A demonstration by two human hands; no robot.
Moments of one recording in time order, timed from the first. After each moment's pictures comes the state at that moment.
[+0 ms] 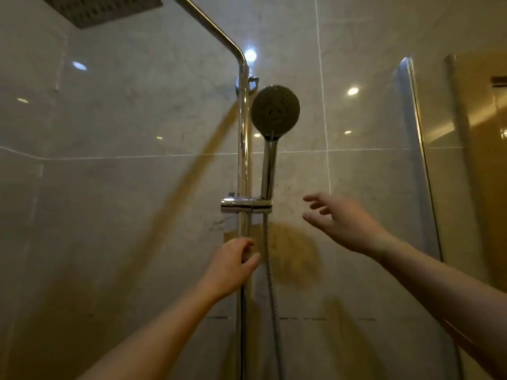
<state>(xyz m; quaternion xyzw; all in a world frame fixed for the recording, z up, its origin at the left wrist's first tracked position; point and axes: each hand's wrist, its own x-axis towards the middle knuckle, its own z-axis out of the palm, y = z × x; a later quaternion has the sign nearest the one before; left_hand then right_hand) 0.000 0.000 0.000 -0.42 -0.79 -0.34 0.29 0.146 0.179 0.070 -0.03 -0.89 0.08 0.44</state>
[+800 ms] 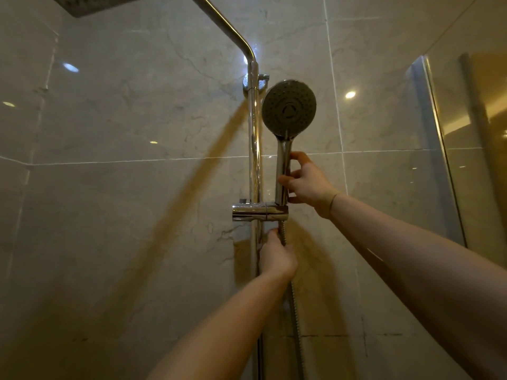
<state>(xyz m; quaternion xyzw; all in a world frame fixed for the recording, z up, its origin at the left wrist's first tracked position) -0.022 0.084 0.024 -0.29 -0.72 -0.62 0.11 0.036 0.141 0.143 0.05 -0.78 0.39 0.48</state>
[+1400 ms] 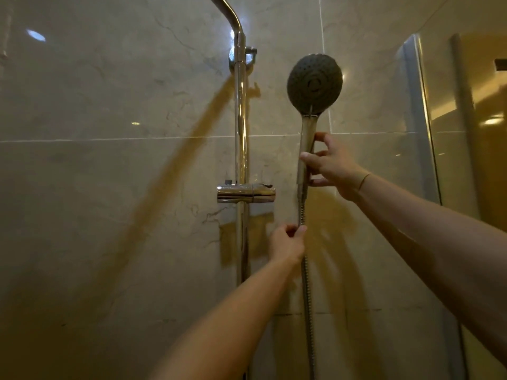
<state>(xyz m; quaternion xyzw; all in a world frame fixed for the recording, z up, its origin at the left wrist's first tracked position) -0.001 0.112 0.010 -0.34 -0.65 -0.68 0.02 0.082 0.187 0.136 0.05 -0.76 0.44 0.47</state>
